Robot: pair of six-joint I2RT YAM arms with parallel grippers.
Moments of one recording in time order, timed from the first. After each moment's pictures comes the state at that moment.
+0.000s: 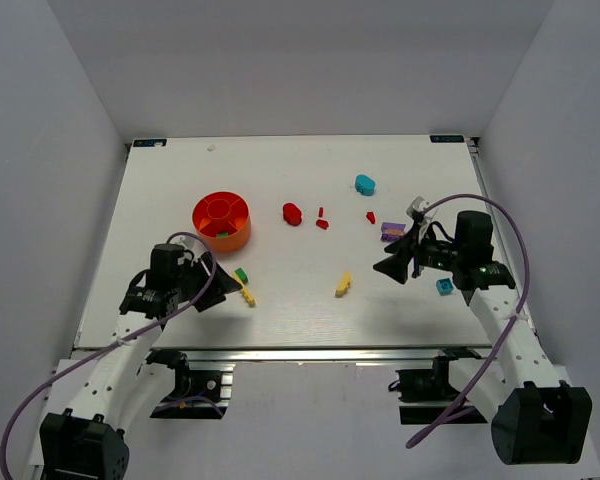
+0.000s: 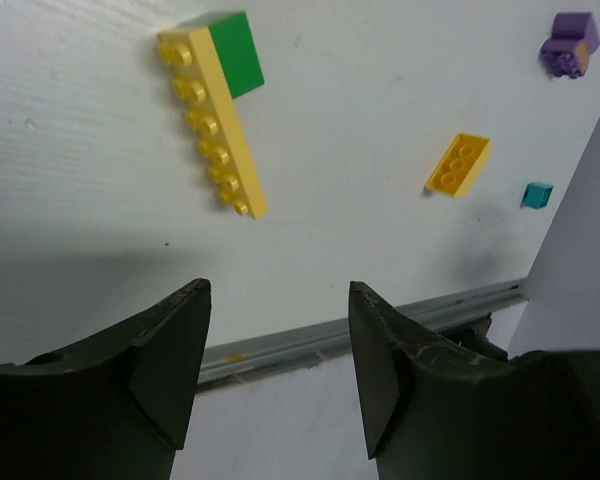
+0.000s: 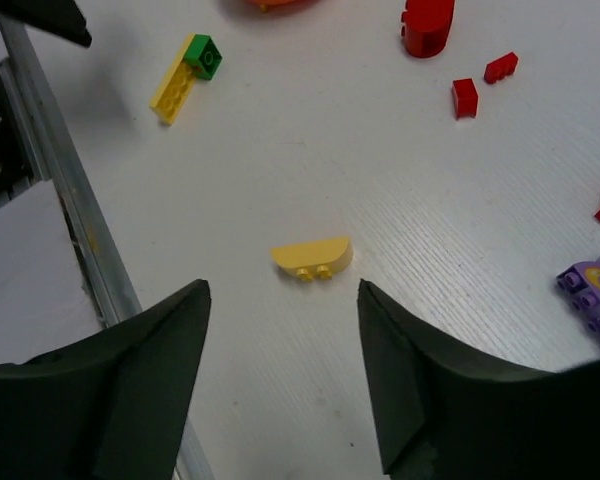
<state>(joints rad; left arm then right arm) -0.17 0.75 0.54 -0.58 0.34 -0.72 0.05 0.92 0.67 -0.34 -1.01 -0.29</state>
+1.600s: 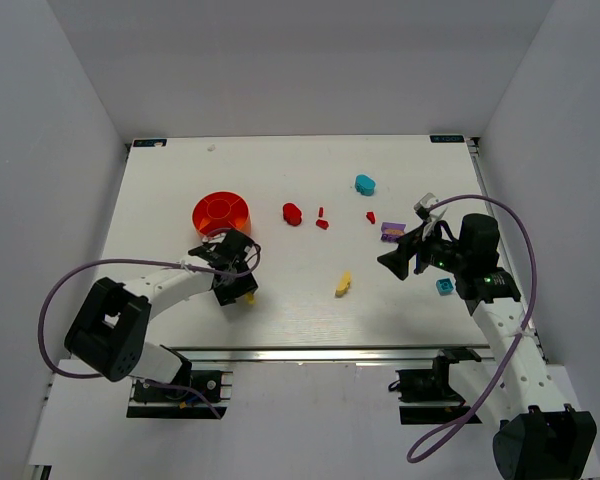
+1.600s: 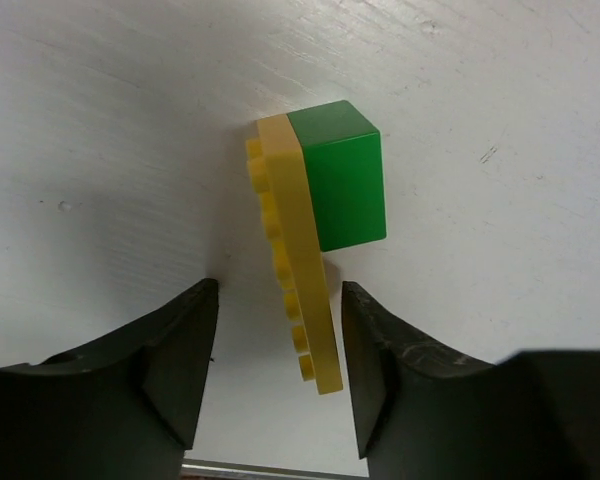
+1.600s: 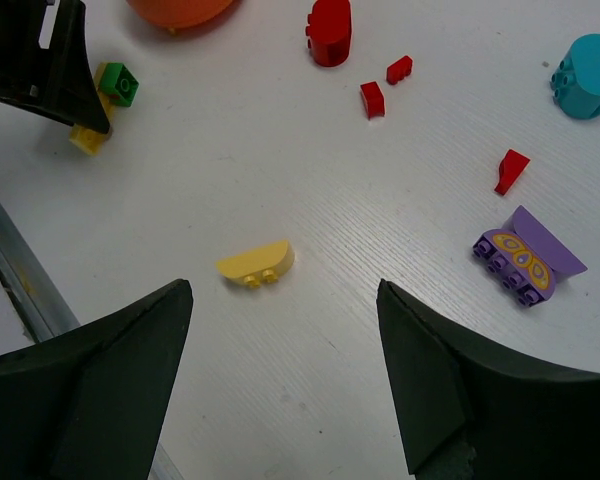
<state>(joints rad) -0.54 1.41 0.72 -0.55 -0.19 -0.96 0.09 0.83 0.67 -0.30 -0.77 -0.19</state>
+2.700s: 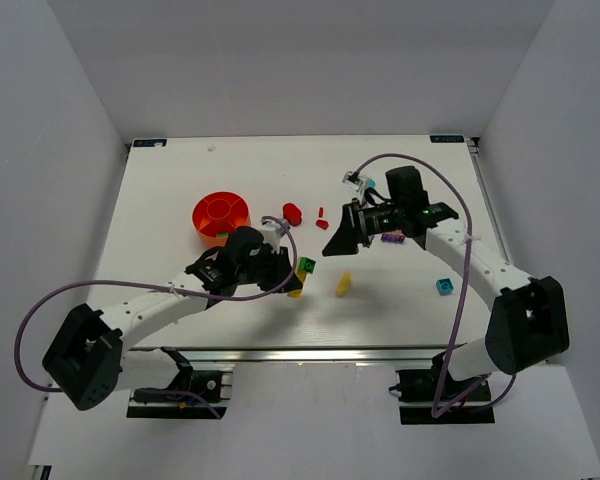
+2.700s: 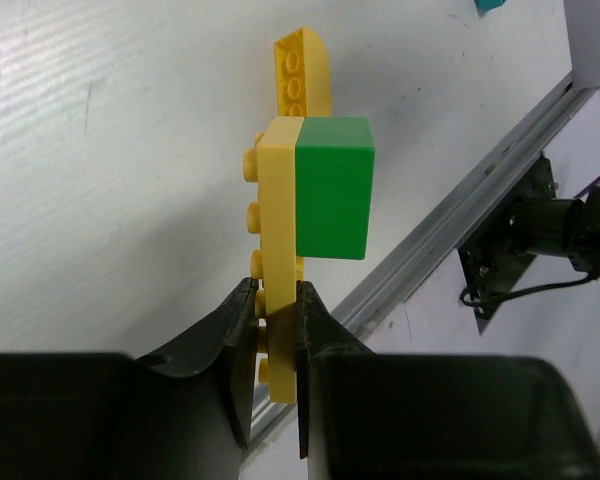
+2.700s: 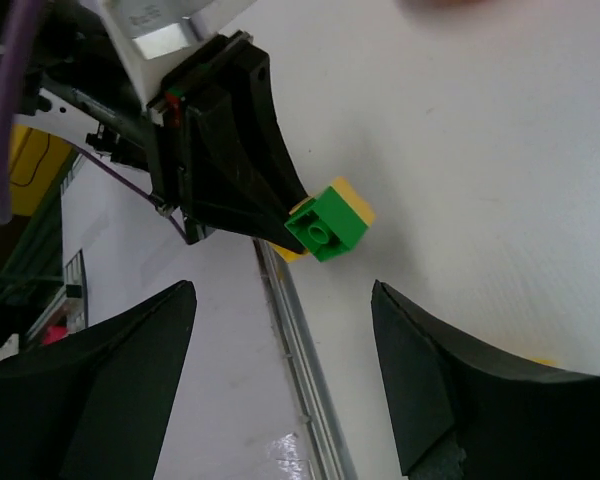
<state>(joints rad) -0.70 1.20 0.66 -0.10 0.34 -0.55 0.39 1.41 1.09 -0.37 -1.04 0.11</state>
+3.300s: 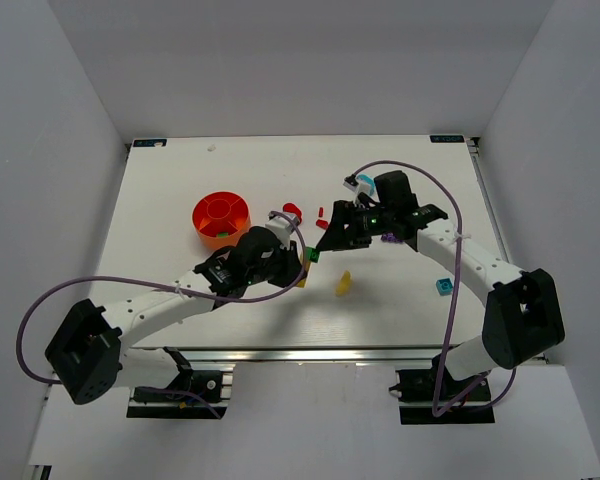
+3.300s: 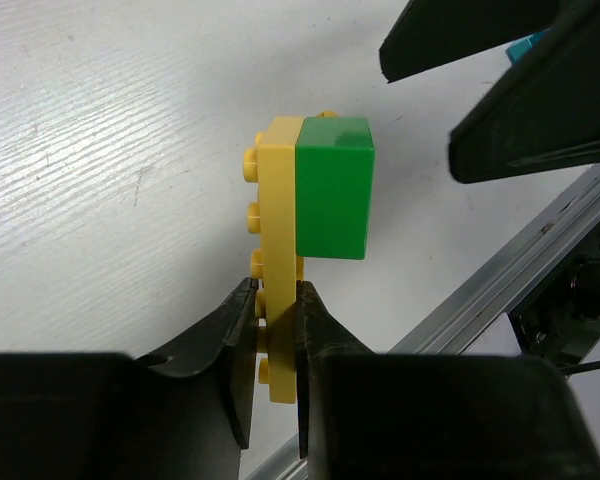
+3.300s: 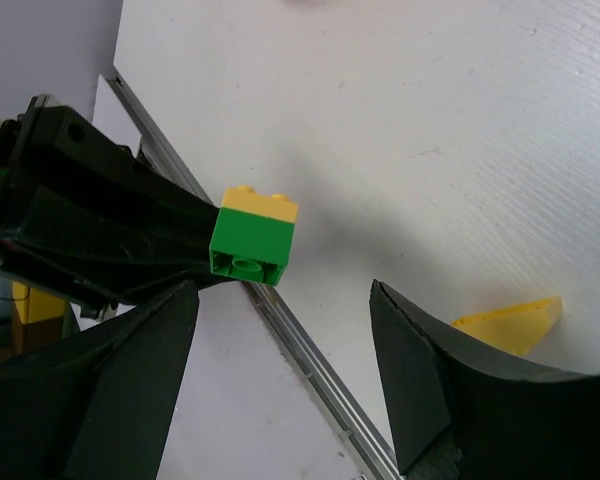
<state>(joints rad) -0.81 1.25 0.76 -0.08 0.07 -0.49 0.48 1.47 1.08 -0.37 -0.73 0.40</state>
